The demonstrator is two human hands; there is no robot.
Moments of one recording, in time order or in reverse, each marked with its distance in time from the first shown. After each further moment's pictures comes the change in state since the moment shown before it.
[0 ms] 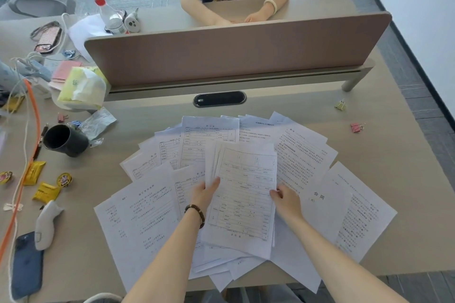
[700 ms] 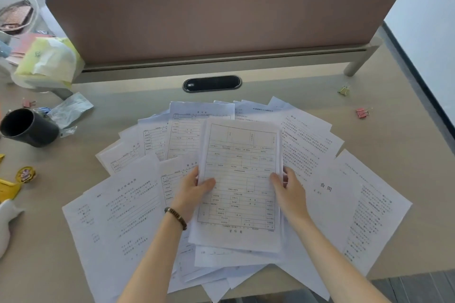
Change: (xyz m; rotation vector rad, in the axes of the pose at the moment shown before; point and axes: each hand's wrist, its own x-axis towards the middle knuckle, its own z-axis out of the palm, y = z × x) left_hand 0.010 -0.019 -0.010 -0.051 -0.190 0.294; right_hand 0.001 0.008 0.017 0.219 0.143 -0.101
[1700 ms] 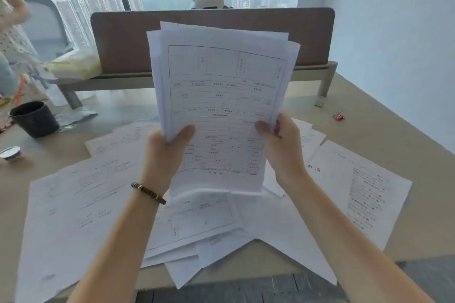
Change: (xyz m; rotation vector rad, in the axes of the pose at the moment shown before) left_hand -0.088 -0.018 0.044 0.041 0.385 0.791; right_hand -0.070 -0.005 -0.026 0.375 0.063 -0.729
